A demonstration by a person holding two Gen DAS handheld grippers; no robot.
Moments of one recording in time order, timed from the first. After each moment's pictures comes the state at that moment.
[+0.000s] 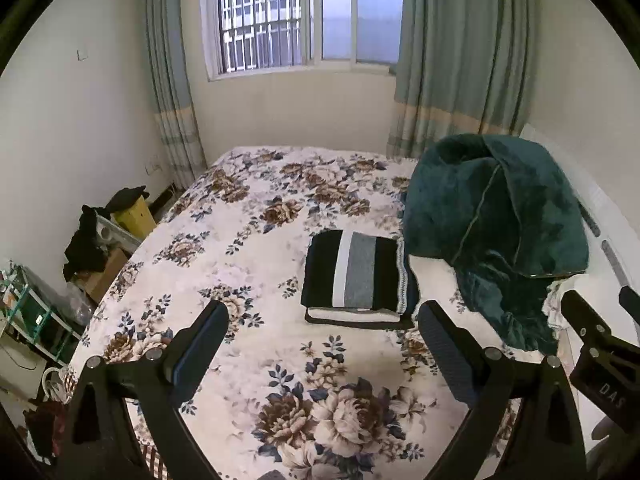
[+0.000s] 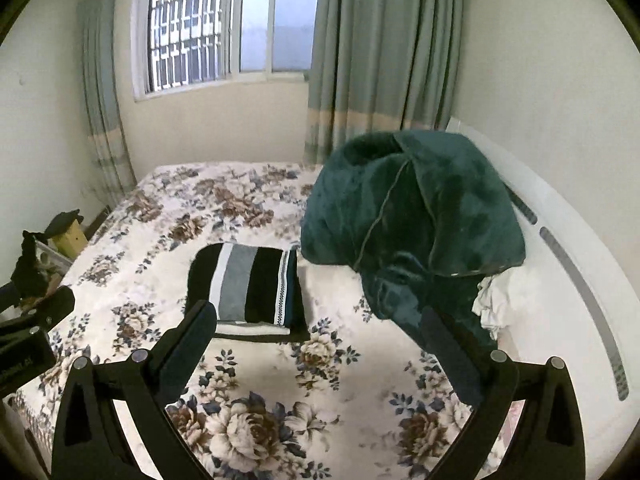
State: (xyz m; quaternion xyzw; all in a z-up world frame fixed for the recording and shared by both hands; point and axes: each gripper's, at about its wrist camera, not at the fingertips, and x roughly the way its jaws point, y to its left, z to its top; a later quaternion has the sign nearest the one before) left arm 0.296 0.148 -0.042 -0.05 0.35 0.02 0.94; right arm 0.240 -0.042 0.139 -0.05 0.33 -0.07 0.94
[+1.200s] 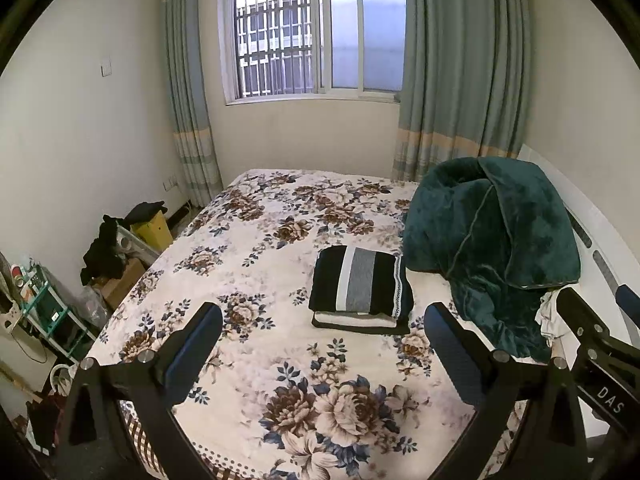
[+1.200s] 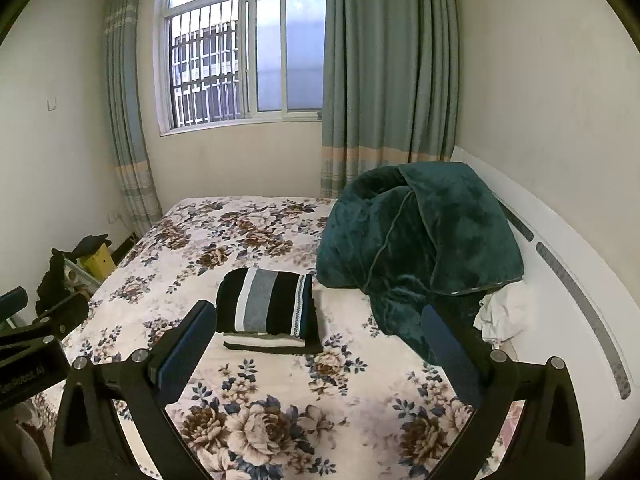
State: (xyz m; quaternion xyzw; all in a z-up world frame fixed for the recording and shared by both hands) left arm 0.224 0.134 -0.009 -0.05 0.31 0.05 0.95; right arm 0.135 -0.063 0.210 -0.03 0.28 -0.03 0.96
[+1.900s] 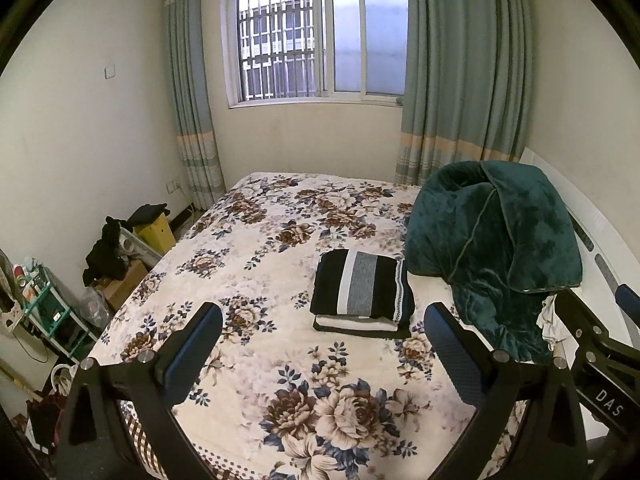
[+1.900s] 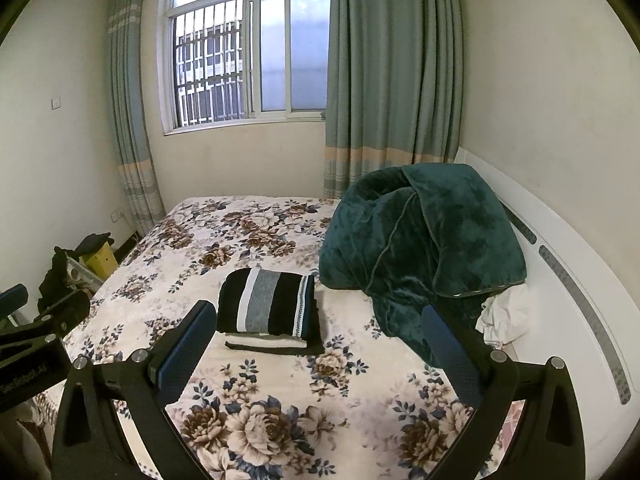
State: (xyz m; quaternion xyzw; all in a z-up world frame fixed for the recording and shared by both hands) left arm 0.227 0.129 -0.005 -0.04 0.31 0.06 0.95; right arm 0.137 -0.063 0.210 -0.03 0.28 -0.02 0.96
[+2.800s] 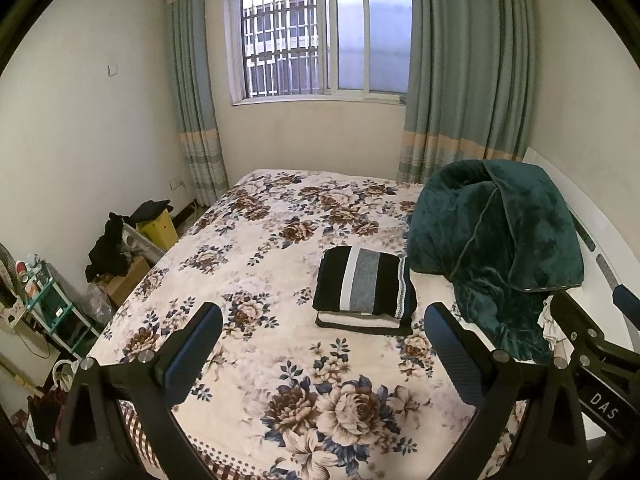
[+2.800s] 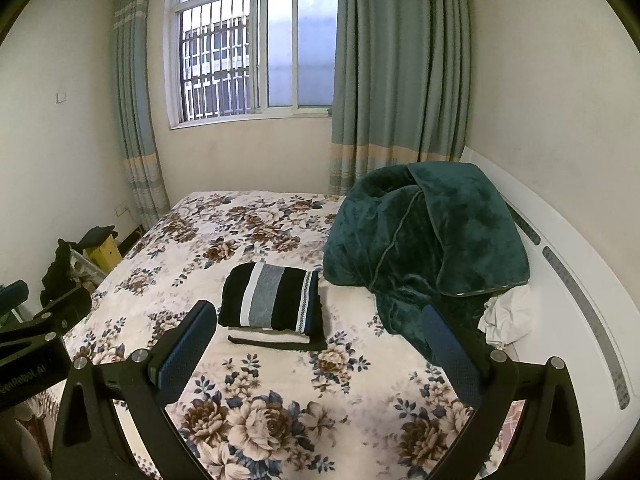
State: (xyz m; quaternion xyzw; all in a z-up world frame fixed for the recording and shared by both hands) left arm 0.224 0.131 0.002 -0.04 0.31 0.06 0.95; right arm 0.146 -0.061 0.213 -0.04 0.28 -0.02 0.96
